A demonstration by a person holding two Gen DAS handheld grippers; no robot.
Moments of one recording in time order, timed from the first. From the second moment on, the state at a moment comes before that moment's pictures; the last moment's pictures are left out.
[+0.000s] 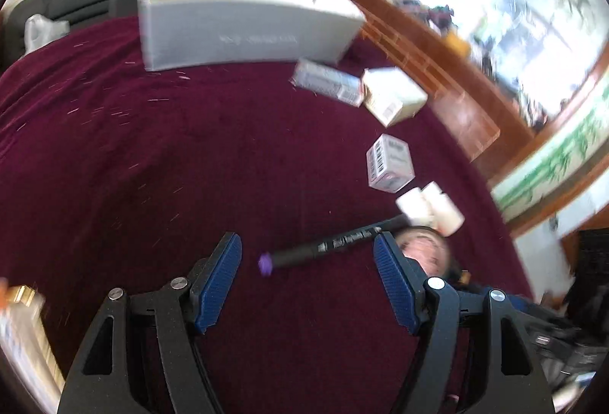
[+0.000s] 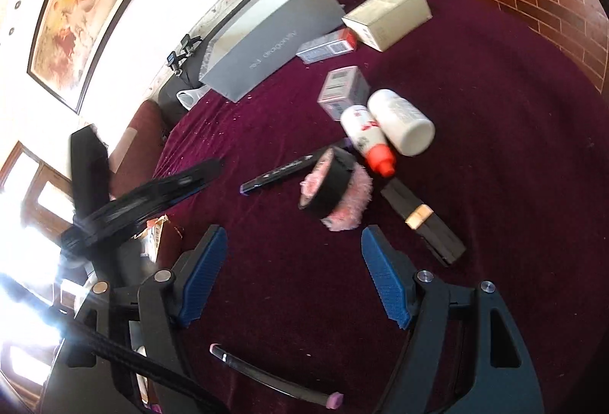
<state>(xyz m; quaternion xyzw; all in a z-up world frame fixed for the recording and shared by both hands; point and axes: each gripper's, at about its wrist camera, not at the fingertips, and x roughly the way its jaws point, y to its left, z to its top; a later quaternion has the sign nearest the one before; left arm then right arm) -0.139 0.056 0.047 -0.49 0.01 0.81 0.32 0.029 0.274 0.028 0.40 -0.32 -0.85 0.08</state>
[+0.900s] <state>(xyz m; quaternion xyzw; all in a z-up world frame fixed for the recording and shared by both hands) -0.086 0.138 0.023 -0.48 0.16 0.78 0.37 0.024 0.312 0.020 0.39 -0.38 -0.84 0.08</state>
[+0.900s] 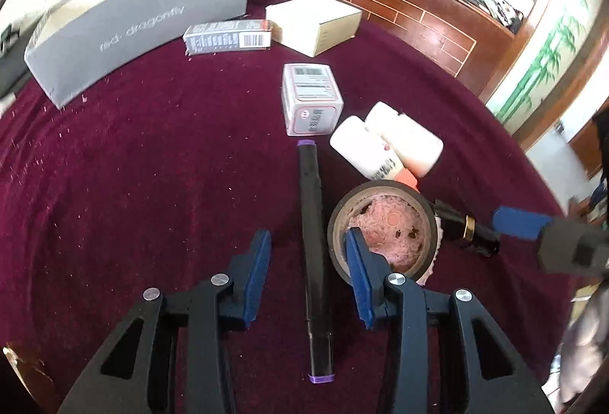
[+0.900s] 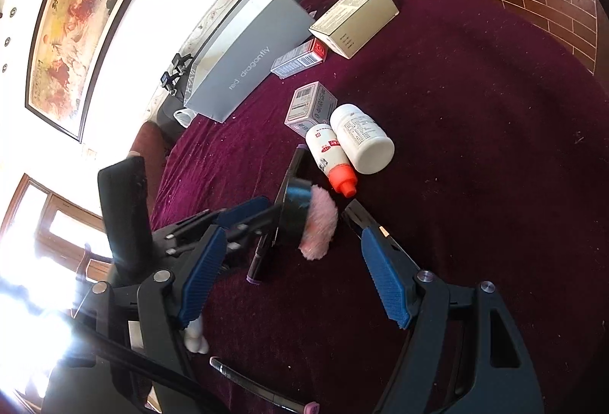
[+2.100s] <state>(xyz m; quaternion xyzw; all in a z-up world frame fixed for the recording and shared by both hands) -0.036 0.059 0.022 -0.49 0.16 0.81 0.29 -0.031 0.244 0.042 0.43 -0.23 -0.87 0.04</state>
